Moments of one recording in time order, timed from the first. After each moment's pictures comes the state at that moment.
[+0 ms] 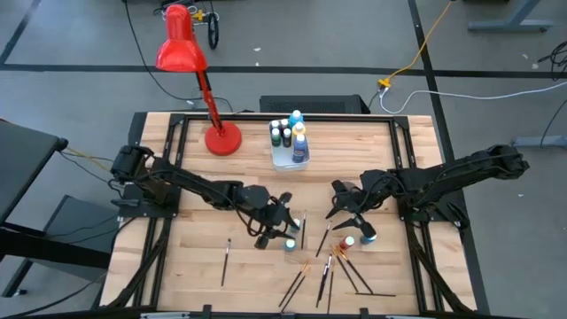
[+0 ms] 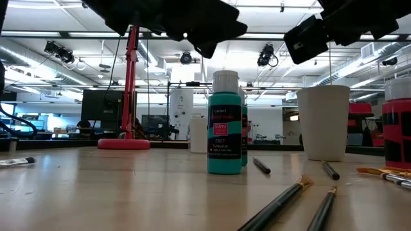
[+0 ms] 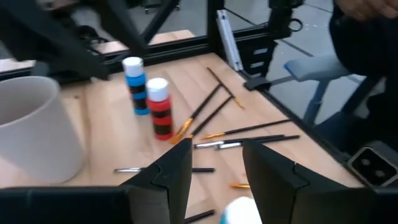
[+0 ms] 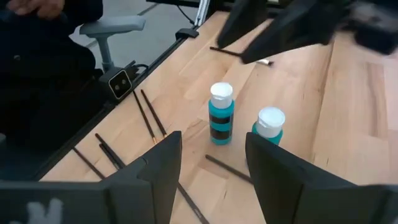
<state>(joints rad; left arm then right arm) -0.20 1.69 0.95 0.41 0.23 0.08 0.13 1.06 0.54 0.07 -0.36 -0.10</state>
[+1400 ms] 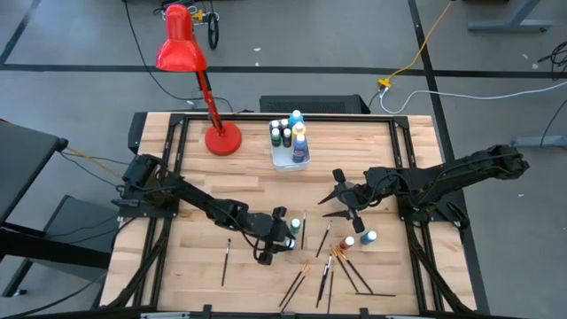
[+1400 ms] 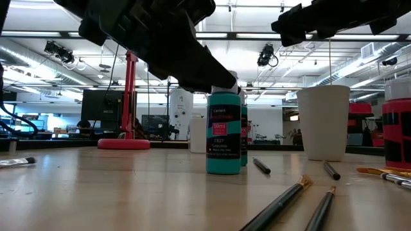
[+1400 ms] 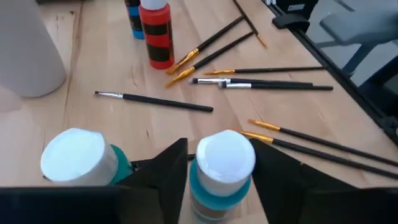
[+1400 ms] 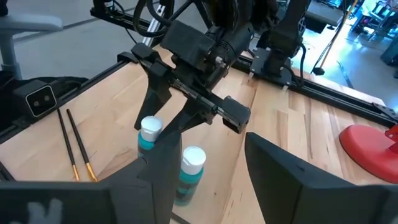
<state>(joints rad) -0.33 1.83 0.95 0.36 -0.05 -0.05 0.13 1.06 0.54 0.23 -0.15 -0.28</state>
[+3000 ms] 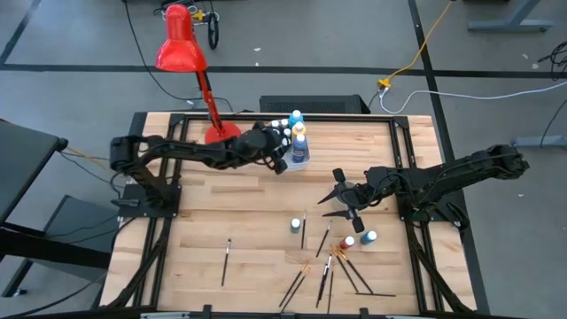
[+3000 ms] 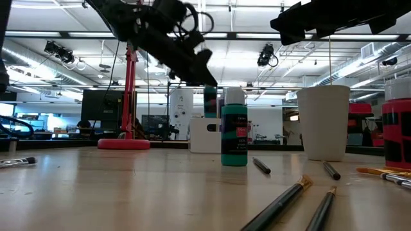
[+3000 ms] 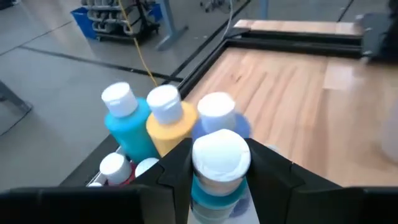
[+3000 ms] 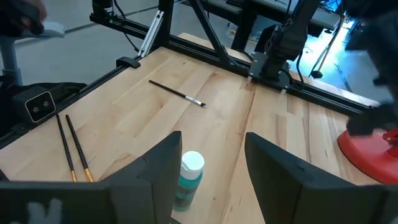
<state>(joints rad) 0.24 1.63 0.95 0.31 -0.34 0.04 0.13 1.06 0.54 0.25 -0.15 -0.27</state>
